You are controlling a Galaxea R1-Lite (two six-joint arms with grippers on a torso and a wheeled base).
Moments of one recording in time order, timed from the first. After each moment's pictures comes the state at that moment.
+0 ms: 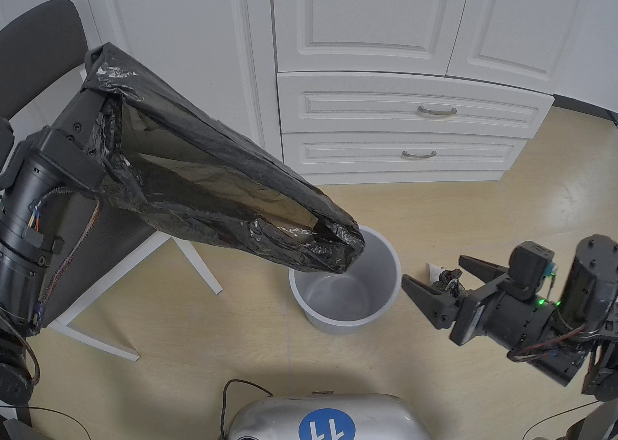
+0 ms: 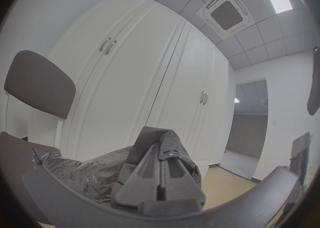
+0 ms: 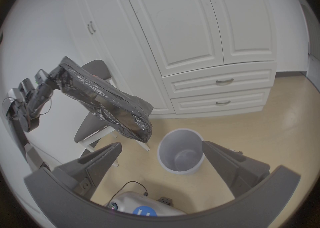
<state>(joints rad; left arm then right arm) -0.61 1.34 -0.44 -1.53 0.15 -0.07 0.85 1.46 -0.39 -0.92 -0.35 0.26</state>
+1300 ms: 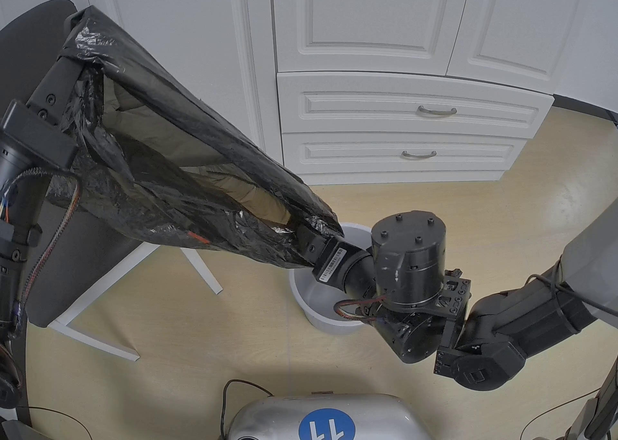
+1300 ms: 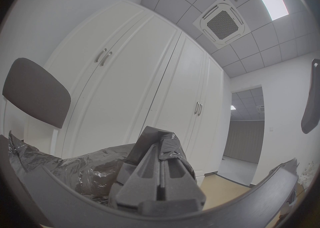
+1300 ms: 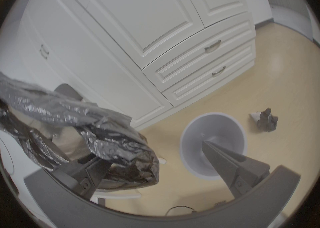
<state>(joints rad) -0.71 1.29 -0.49 -1.52 0.20 0.01 0.91 1.99 -0.92 -0.87 -0.56 0.74</state>
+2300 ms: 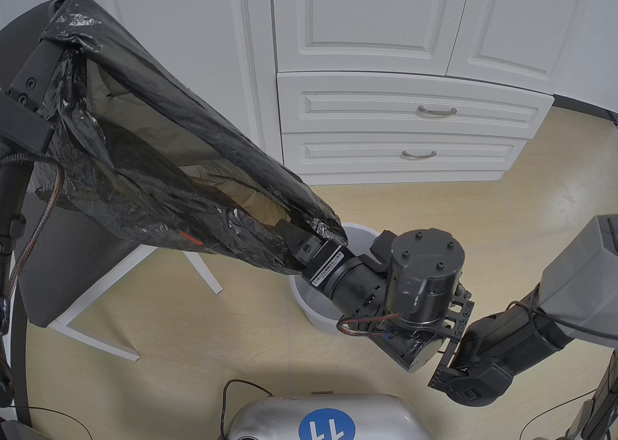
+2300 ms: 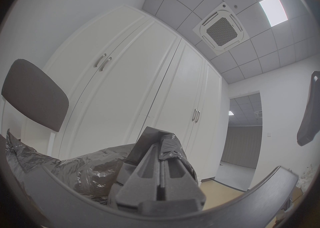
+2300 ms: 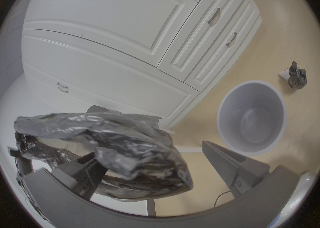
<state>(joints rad) -0.73 1.26 -0.51 -1.52 0.20 0.01 0.92 2.03 -0.83 -1.19 -0.33 0.96</state>
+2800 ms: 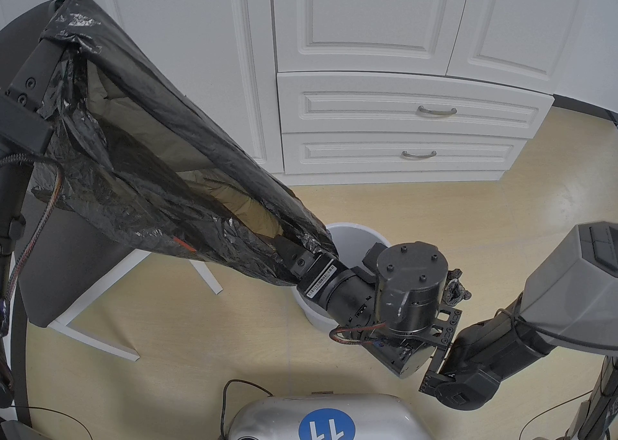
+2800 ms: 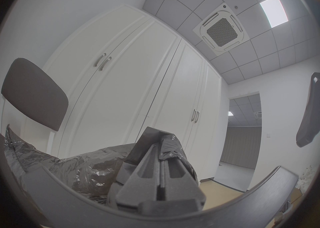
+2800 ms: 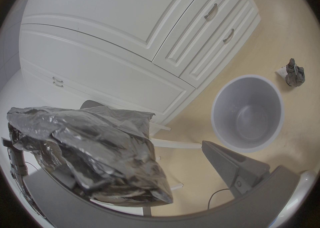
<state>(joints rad) -0.74 1.26 -0.51 -1.52 0.20 0.01 0.92 2.08 -0.83 -1.20 -0.33 0.95</state>
